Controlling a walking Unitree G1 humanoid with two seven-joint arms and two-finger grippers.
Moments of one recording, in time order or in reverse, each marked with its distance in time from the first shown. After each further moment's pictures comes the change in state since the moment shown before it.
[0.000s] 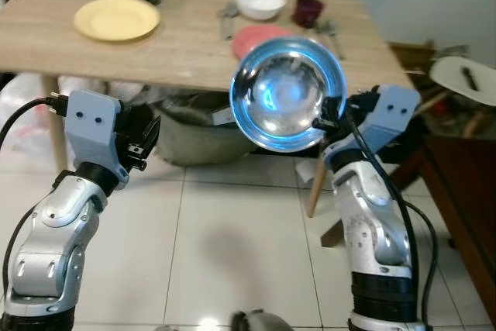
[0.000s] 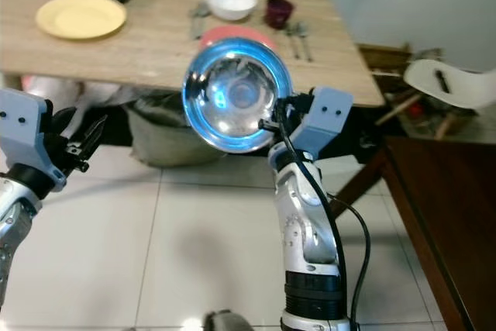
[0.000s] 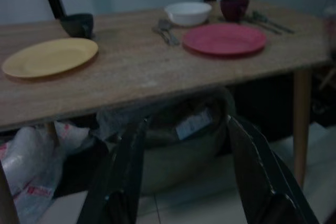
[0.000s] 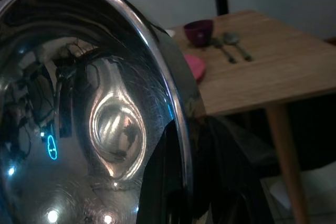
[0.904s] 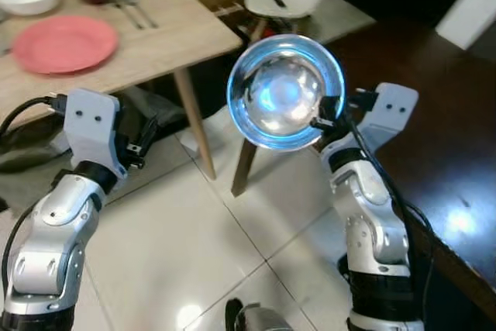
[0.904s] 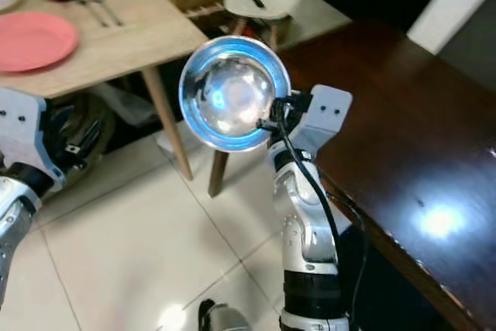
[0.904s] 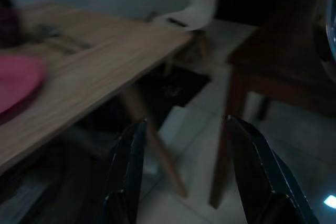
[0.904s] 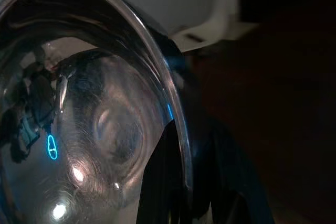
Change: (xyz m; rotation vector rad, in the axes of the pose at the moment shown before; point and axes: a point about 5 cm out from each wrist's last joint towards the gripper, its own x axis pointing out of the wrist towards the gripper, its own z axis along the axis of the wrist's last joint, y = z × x) left arm 0.005 -0.005 0.001 0.004 -0.002 -0.017; right arm 0.000 -0.001 0.000 0.000 0.006 -0.009
